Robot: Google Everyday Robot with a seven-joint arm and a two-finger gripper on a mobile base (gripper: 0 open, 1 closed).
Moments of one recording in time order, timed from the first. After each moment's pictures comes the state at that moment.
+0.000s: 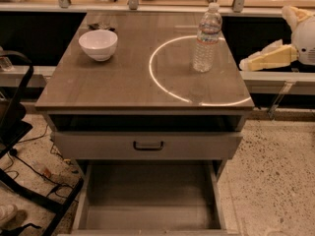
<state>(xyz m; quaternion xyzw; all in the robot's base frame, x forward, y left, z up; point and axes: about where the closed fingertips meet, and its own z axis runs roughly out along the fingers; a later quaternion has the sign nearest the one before) 0.595 -0.256 0.991 -0.41 0.69 0.09 0.59</state>
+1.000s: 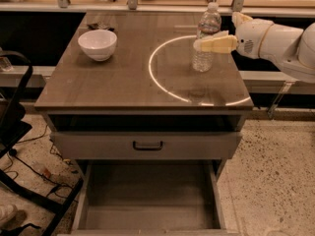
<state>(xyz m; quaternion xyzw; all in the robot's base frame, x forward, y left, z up) 0.702 -0.175 0.962 -0.32 0.66 0.22 0.64</state>
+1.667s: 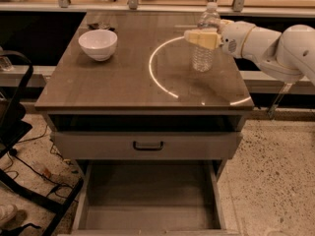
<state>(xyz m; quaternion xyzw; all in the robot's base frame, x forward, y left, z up) 0.734 -0.153 0.948 -0.29 0.66 0.26 0.64</state>
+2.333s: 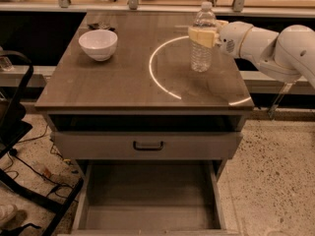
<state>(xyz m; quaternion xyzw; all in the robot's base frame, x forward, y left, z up) 0.736 -0.145 0.947 -0.29 0.66 0.26 0.64</state>
